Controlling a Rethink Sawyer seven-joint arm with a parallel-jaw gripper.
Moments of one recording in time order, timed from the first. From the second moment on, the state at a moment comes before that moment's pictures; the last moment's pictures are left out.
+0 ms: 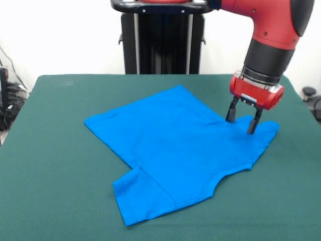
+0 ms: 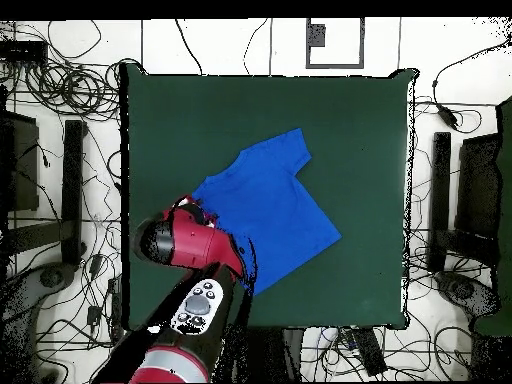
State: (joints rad) arm 0.37 -0.38 -0.34 1.68 0.39 0.19 2.34
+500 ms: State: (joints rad) arm 0.40 -0.32 -0.34 1.68 0.41 0.15 2.34
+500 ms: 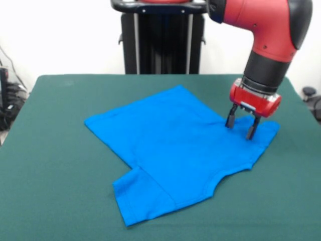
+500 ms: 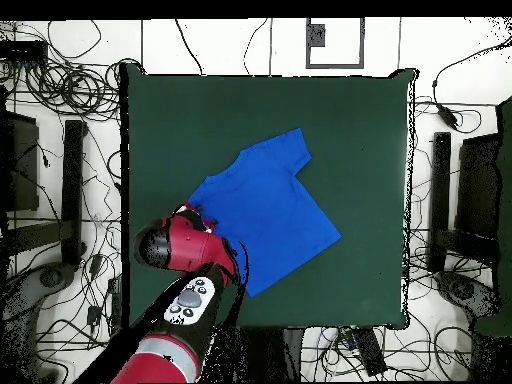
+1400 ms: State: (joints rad) arm 0.41 -0.29 -0.34 1.68 0.44 0.11 2.34
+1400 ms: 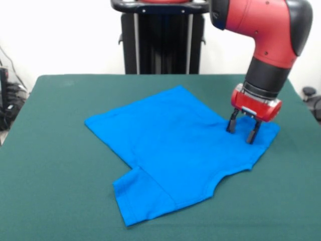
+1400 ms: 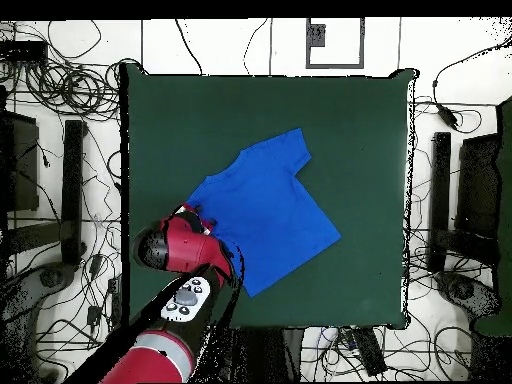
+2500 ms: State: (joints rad) arm 0.41 -0.37 -0.34 1.72 0.44 0.12 2.34
